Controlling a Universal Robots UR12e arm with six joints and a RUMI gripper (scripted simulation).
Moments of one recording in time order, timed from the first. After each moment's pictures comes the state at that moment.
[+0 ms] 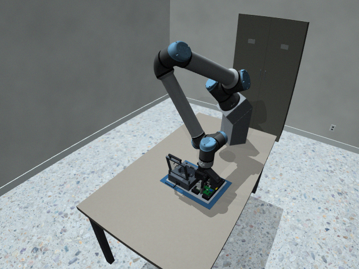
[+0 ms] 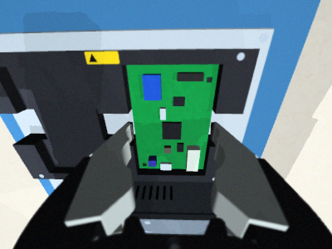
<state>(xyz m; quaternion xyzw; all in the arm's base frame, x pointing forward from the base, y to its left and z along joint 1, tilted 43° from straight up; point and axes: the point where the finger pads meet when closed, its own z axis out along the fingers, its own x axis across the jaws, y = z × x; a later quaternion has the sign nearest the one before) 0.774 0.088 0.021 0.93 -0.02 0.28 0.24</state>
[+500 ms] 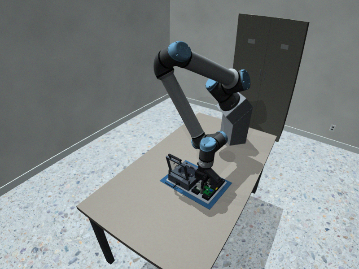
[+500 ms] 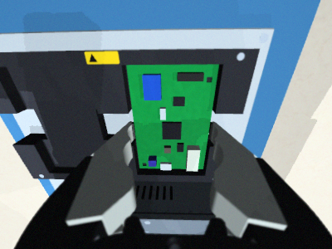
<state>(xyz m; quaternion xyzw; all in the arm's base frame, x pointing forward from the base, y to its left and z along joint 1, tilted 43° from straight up) 0.774 0.088 0.021 0.93 -0.02 0.28 0.24</state>
